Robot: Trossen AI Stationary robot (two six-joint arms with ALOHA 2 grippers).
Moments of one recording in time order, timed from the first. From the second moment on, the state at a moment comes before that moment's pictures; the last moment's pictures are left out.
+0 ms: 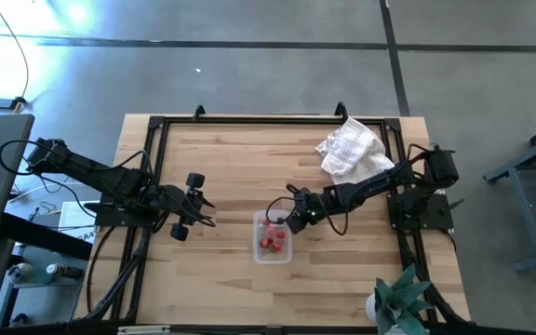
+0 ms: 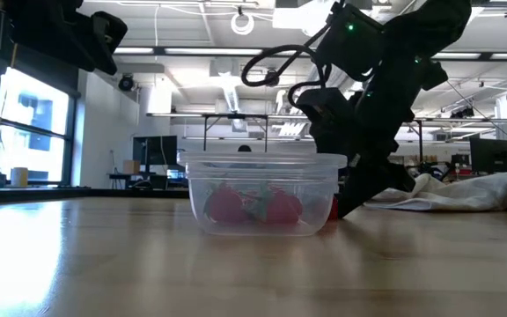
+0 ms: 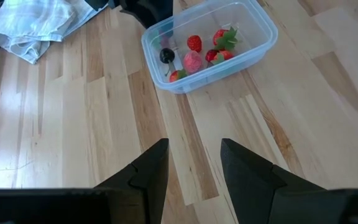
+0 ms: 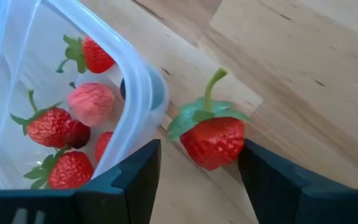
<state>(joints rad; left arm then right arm) -0.21 0.87 0.67 -0.58 -0.23 0.15 0.10 1.76 0.82 -0.06 -0.04 1.07</state>
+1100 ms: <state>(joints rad) -0.21 0.87 0.67 -0.58 -0.23 0.15 0.08 1.76 0.82 -0.07 0.05 1.11</state>
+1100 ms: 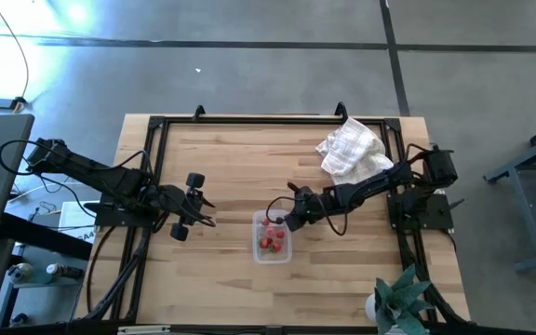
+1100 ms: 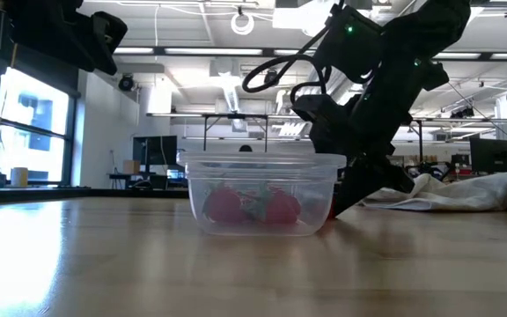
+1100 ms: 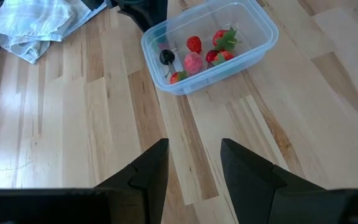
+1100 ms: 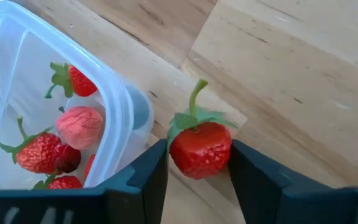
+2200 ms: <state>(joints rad) -0.21 0.87 0.67 -0.58 -0.23 0.15 0.09 1.50 0.81 -0.23 0.04 1.05</state>
